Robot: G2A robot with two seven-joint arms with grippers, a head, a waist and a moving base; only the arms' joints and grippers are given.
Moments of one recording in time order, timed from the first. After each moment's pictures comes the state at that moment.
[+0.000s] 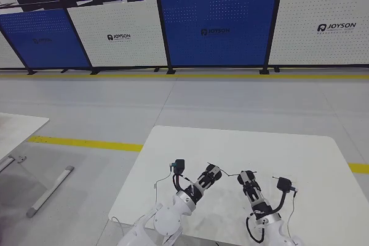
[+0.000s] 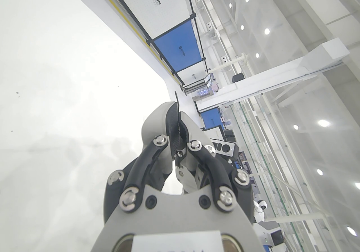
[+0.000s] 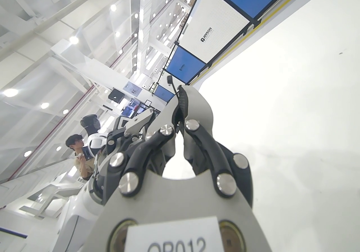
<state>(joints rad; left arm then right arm) 1.50 -1.23 -1.05 -1.75 0.03 -0.02 -0.01 -1.56 -1.35 1.14 -1.63 -0.37 -0.21 -0.02</state>
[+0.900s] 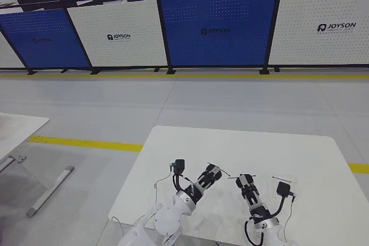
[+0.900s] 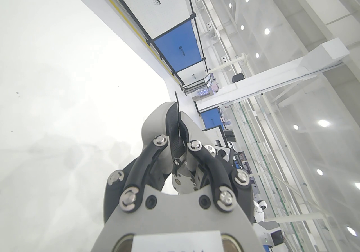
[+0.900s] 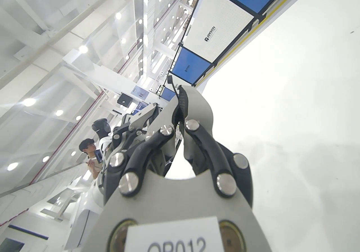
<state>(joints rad) 1.50 -1.23 -1.05 -1.75 0.03 -0.02 -0.01 -1.60 -1.36 1.13 -1.63 -0.32 -0.24 -0.04</state>
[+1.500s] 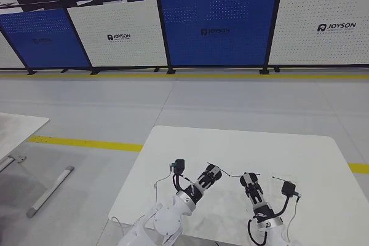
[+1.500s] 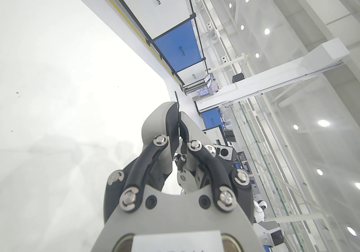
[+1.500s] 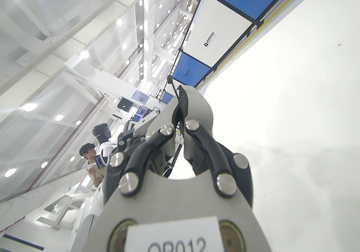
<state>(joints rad) 1.50 -1.23 -1.05 -1.75 0.03 -0.02 -0.01 -1.60 -1.36 1.16 -1.66 -0.31 -0.23 -0.04</state>
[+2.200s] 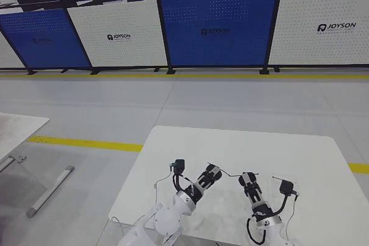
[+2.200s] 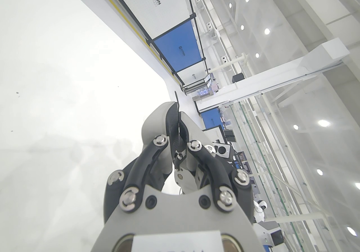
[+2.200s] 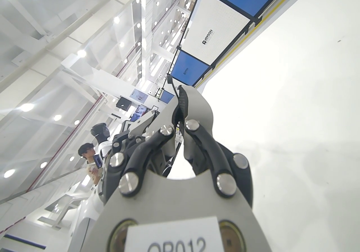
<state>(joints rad) 1.50 -1.23 -1.05 -1.75 0.03 -0.02 -0.01 -1.59 -1.36 1.15 -1.64 -0.30 -0.22 -0.03</state>
